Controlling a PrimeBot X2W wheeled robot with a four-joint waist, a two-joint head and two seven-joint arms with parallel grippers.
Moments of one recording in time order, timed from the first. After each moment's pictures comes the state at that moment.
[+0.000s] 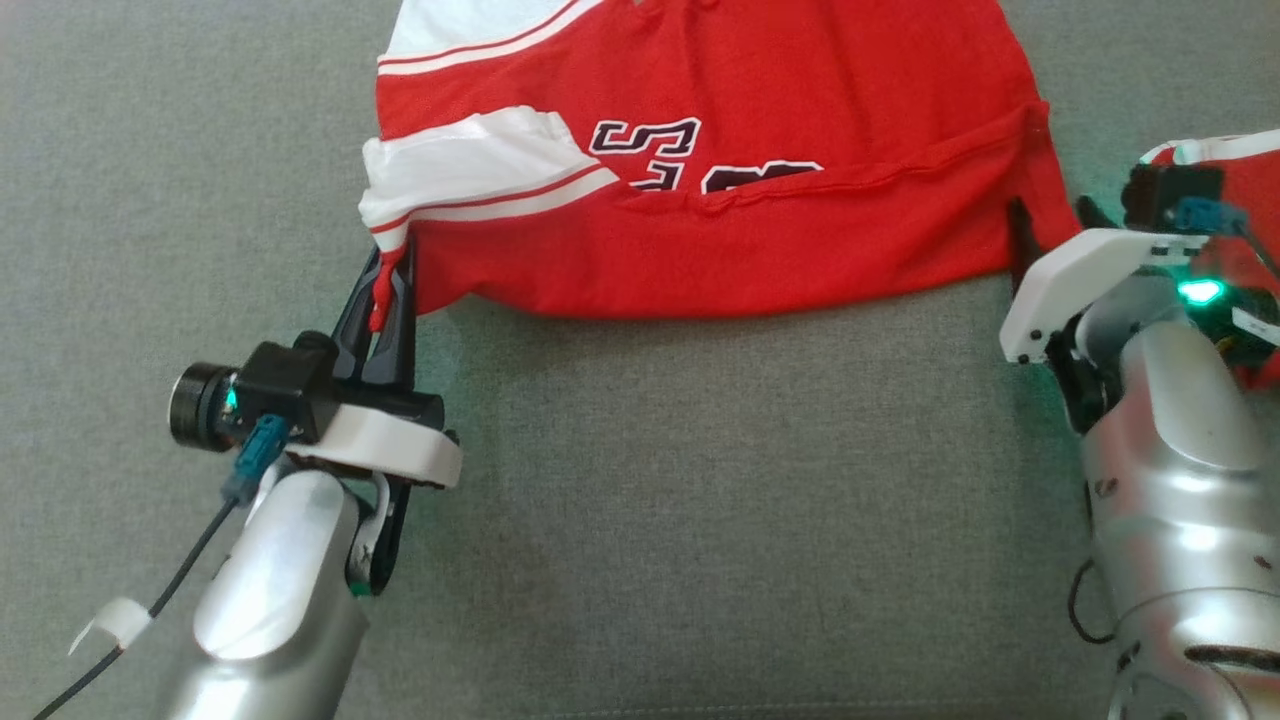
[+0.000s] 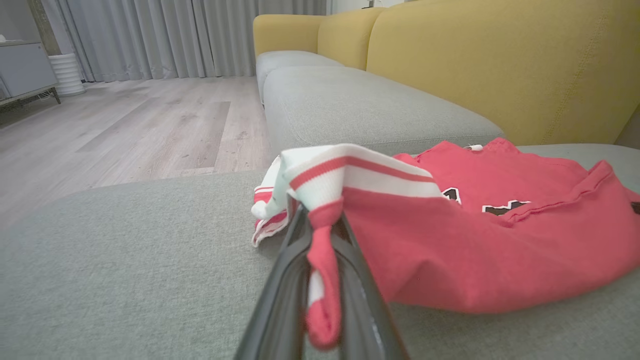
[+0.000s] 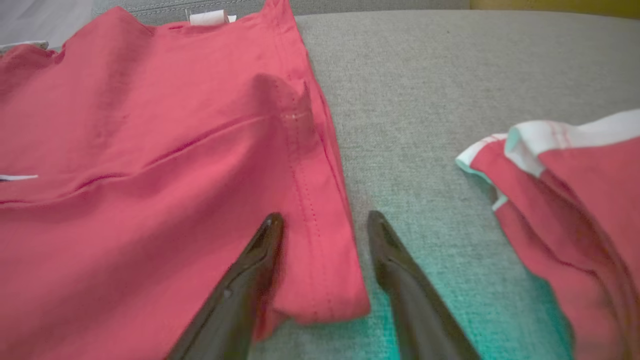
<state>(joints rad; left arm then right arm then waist) -0.45 0.19 -0.38 0.41 -0.32 0.04 -0.24 -0.73 -0.05 -0.24 0.90 -0.14 0.13 0.13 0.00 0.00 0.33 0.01</state>
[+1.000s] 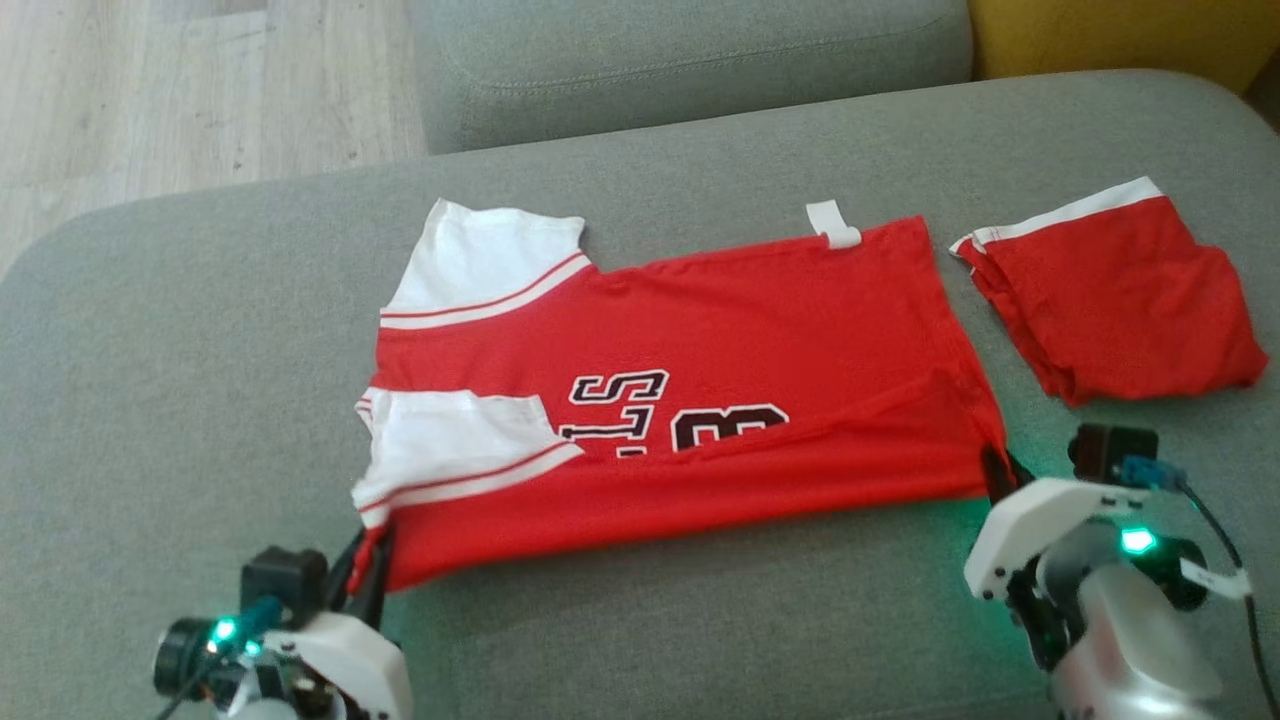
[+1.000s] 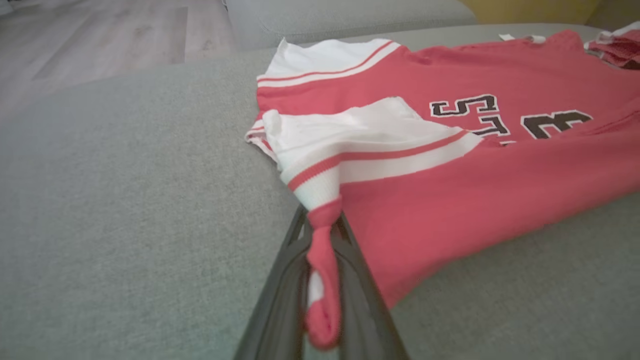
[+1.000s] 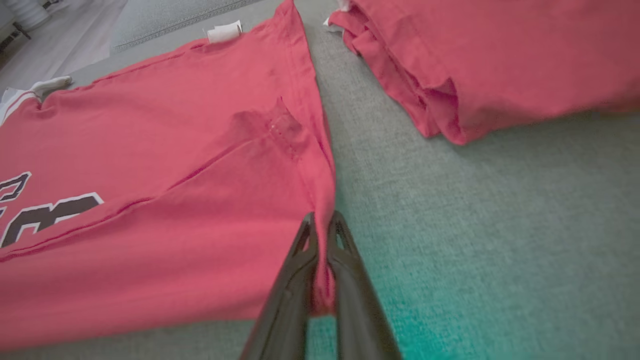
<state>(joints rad) -0.12 0.31 -0.40 0.41 -0.40 0.03 0.00 -0.37 -0.05 -0.11 0.86 0.09 0.13 0.05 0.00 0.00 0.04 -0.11</state>
